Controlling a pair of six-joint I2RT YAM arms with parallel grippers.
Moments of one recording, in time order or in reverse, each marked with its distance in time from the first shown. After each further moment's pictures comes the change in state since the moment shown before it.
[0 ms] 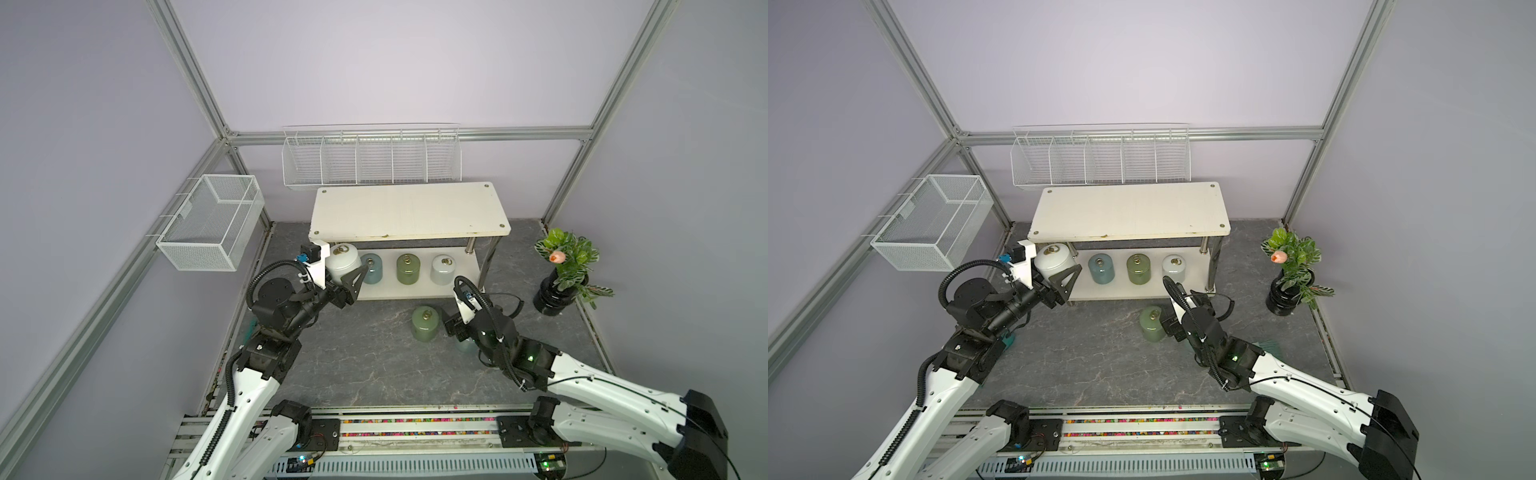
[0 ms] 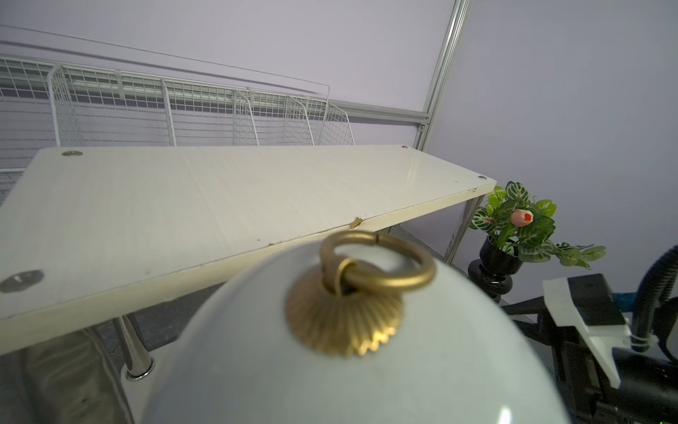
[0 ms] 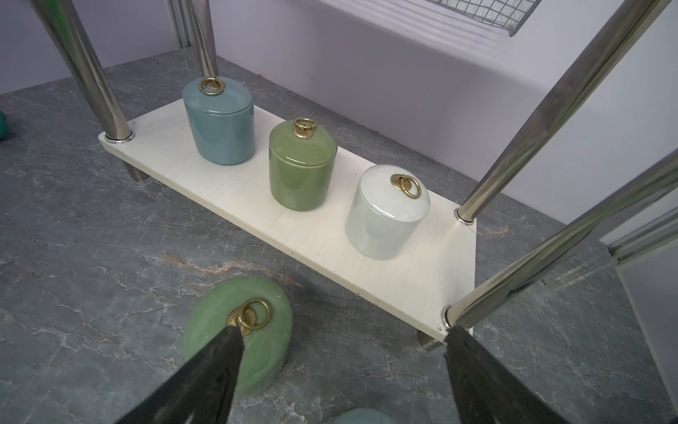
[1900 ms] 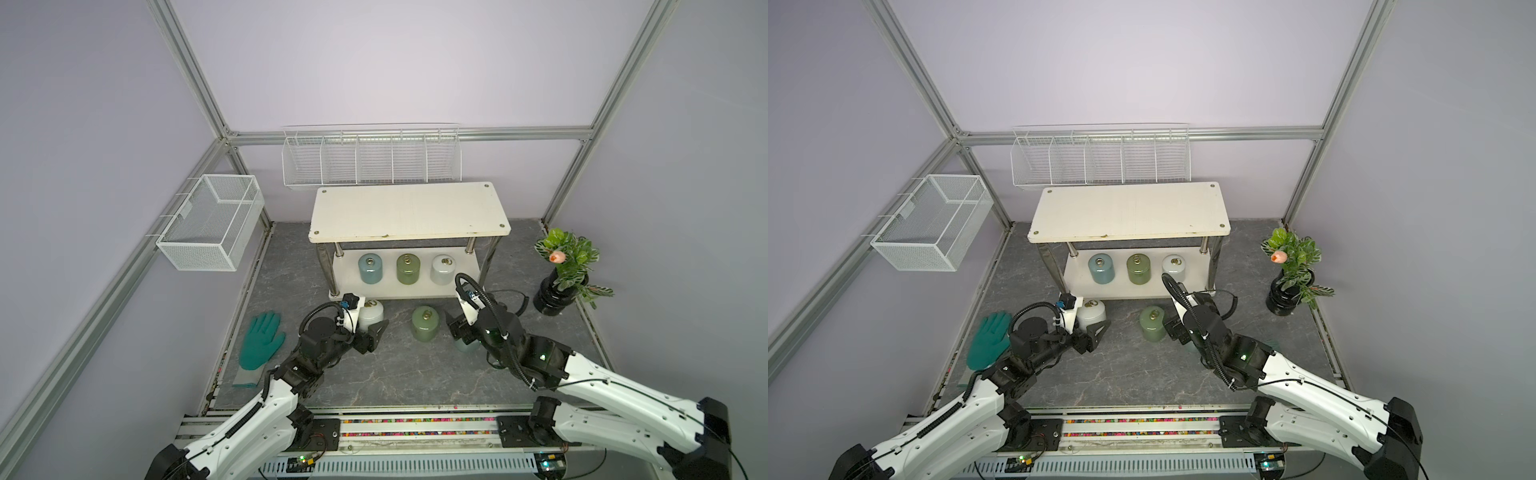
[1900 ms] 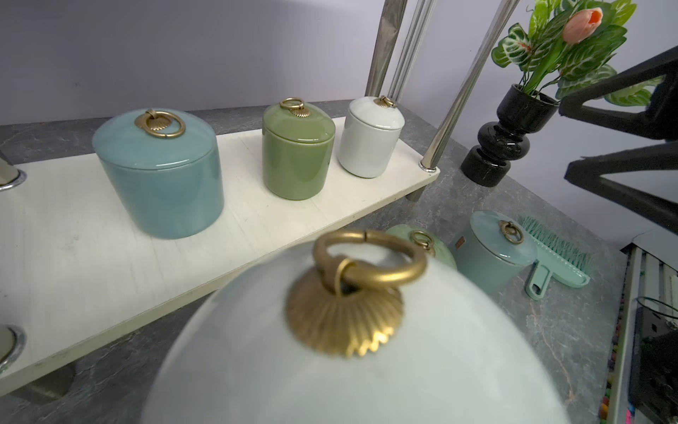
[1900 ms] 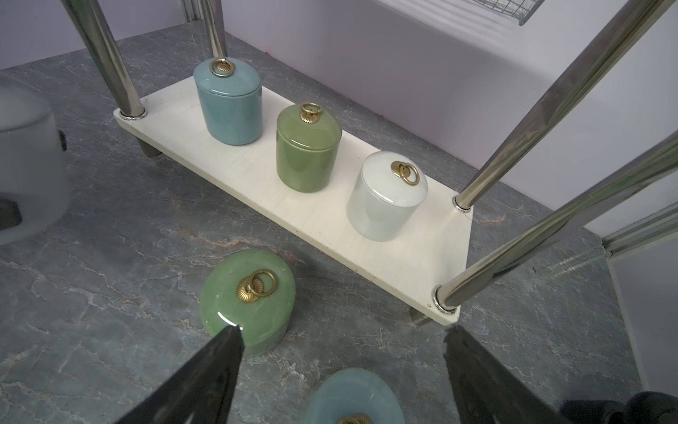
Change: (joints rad) left arm -0.251 0.017 -0.492 0.233 -0.166 0.000; right arm 0.022 -0.042 0.099 -0.233 -0.010 0.024
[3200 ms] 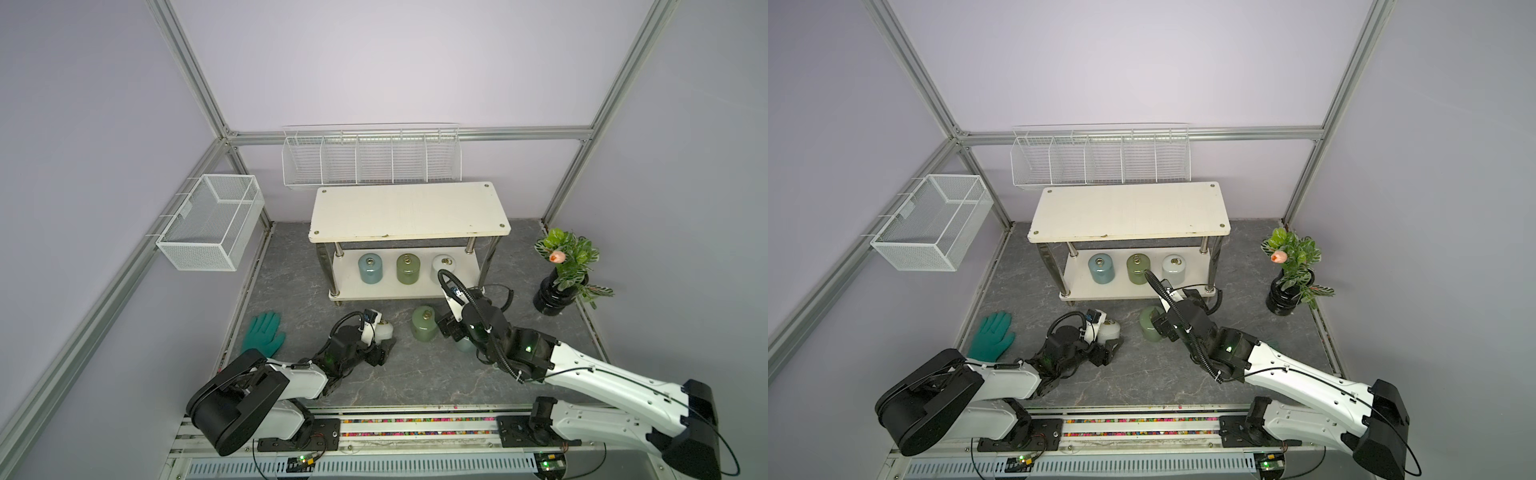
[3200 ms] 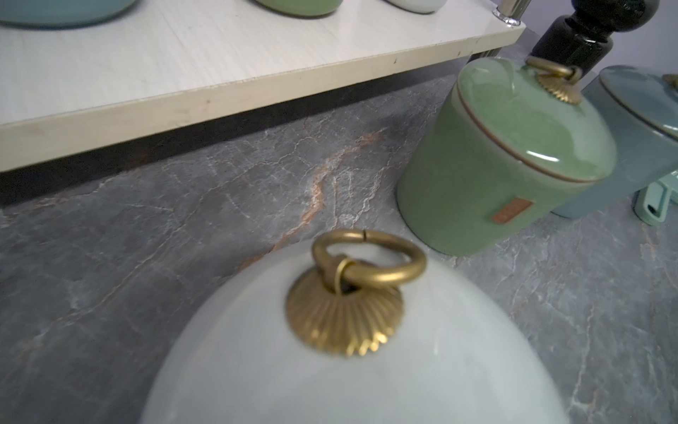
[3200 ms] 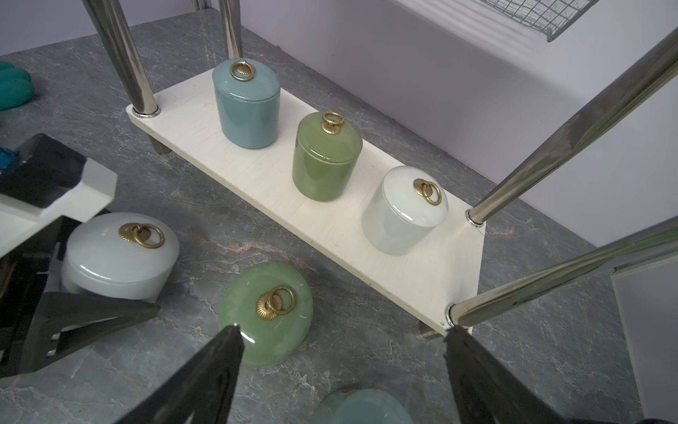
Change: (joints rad) left arm -0.115 0.579 -0.115 0.463 -0.109 -0.020; right arm 0.047 0.125 0.098 -0.018 0.027 -0.004
